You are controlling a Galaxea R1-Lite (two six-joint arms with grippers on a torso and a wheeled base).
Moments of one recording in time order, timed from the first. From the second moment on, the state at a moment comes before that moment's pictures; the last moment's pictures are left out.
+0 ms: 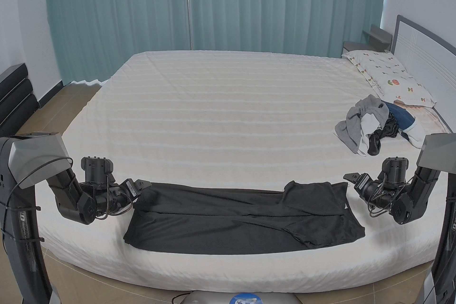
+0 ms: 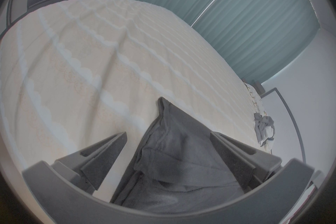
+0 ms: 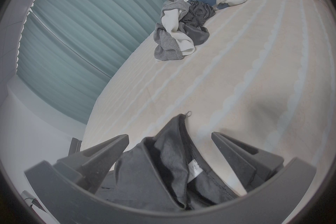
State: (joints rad) left arm -0.03 2.31 -0.75 -0.89 -0.19 -0.65; right arm -0.02 2.30 -0.60 -1.16 0.10 0.77
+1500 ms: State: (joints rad) left arm -0.13 2.45 -0.80 -1.04 -0.01 -0.45; right arm 0.03 2.30 -0.62 -1.16 0.10 0.77
